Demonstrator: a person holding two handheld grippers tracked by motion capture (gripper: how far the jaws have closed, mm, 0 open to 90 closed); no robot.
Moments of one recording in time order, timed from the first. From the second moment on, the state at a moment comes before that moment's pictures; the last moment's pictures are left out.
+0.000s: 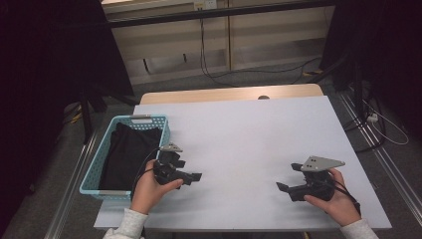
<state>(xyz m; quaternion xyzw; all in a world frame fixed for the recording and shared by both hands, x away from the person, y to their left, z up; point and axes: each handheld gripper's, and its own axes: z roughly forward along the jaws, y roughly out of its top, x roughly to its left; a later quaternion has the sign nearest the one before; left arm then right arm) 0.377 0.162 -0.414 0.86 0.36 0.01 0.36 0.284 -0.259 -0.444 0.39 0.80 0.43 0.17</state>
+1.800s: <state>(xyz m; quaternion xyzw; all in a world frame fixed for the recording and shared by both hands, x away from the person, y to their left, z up) 0.357 0.166 -0.426 0.86 0.34 0.03 0.39 0.270 -0.278 -0.447 0.40 0.79 0.42 0.17</state>
